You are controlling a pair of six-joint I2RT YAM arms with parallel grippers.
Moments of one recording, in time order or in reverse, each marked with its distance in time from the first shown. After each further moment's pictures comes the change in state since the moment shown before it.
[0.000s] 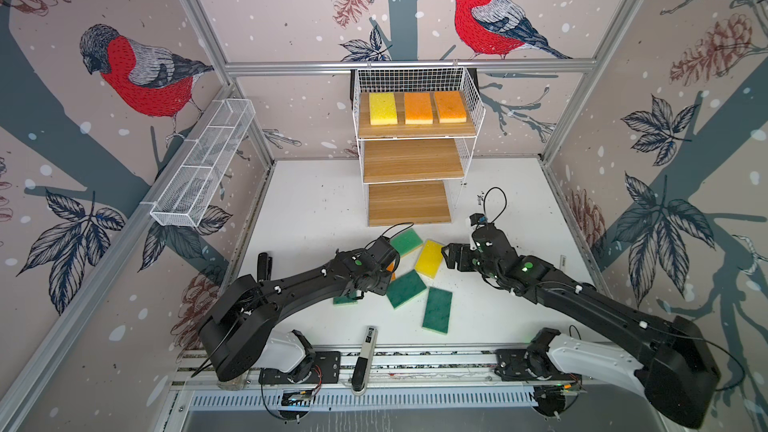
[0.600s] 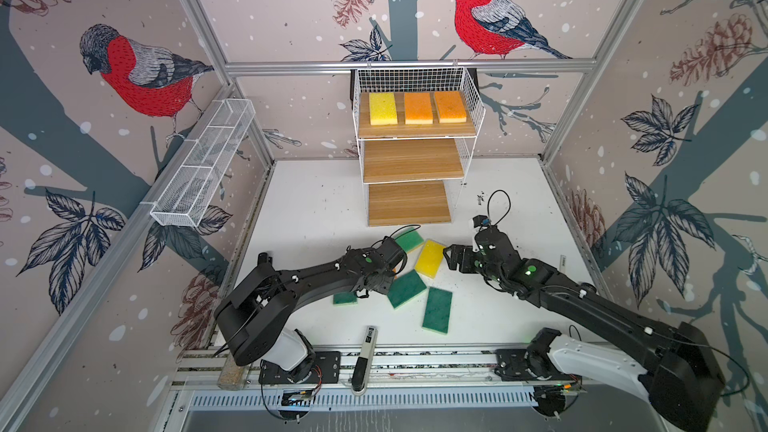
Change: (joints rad) left arm -0.022 0.117 0.056 -0.006 -0.075 0.000; right arm 0.000 -0.039 -0.026 0.000 0.000 0.029
